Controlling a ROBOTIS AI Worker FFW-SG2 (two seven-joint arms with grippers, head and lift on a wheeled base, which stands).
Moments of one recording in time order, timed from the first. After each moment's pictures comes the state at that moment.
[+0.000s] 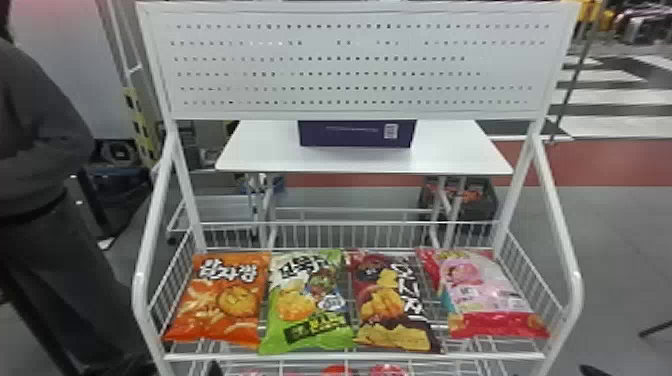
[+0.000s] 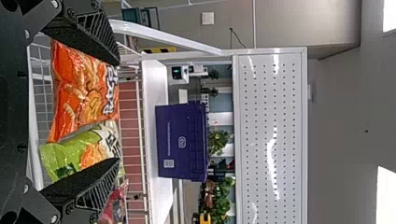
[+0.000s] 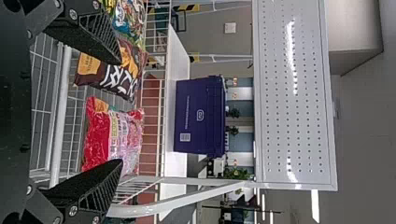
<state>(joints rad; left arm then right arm) 0.83 0.31 -0.11 -2.28 0.07 -0.17 0.23 0.86 -0.37 0.01 -2.27 -0.25 -0.13 -0.08</state>
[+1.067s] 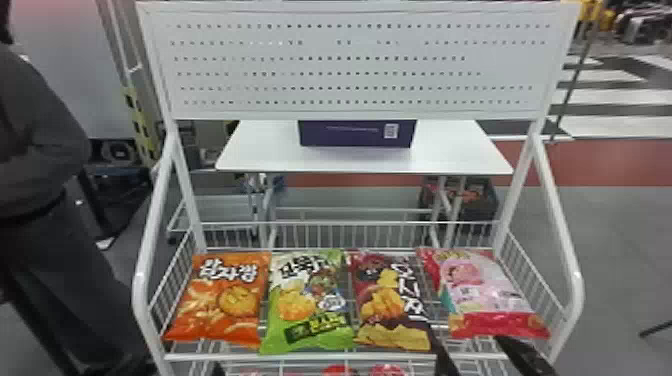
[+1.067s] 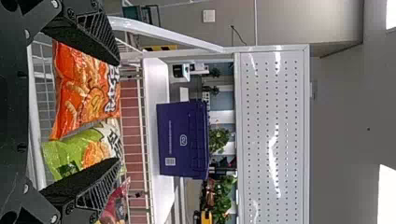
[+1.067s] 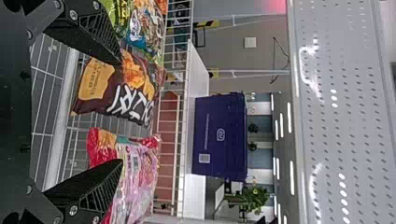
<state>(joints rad) 0.83 0.31 -0.11 -2.27 0.07 -0.16 0.23 0.49 -0.35 0.19 -2.08 -0.23 0.09 -0.08</state>
